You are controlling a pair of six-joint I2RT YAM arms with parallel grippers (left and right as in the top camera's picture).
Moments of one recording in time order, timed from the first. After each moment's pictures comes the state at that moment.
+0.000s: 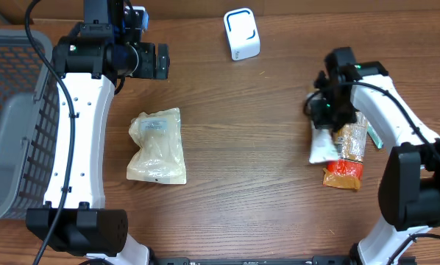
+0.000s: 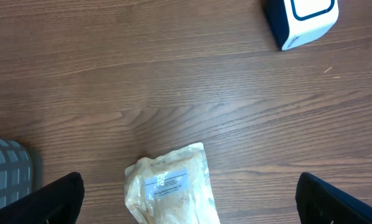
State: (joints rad) left arm -0.04 1.75 1.92 -1.16 0.04 0.01; right arm 0.10 1.90 1.41 -1.05 -0.04 0.04
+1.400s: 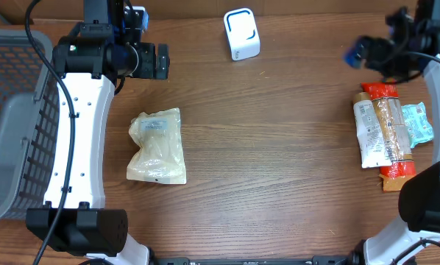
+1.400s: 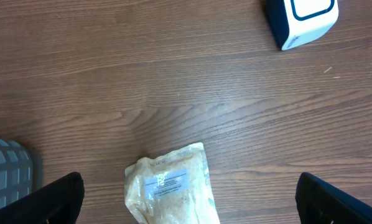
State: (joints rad) left arm -0.04 1.75 1.92 -1.16 0.04 0.01; right arm -0.15 1.87 1.83 -1.05 -0.43 0.09
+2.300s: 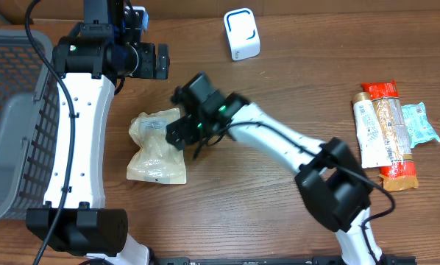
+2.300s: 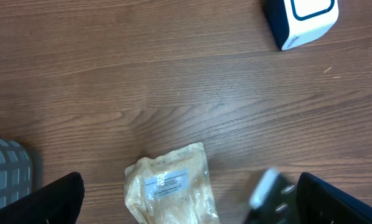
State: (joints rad) left arm -0.04 1.75 1.92 -1.16 0.04 0.01; right arm 0.81 2.16 1.71 -0.58 -0.31 0.28
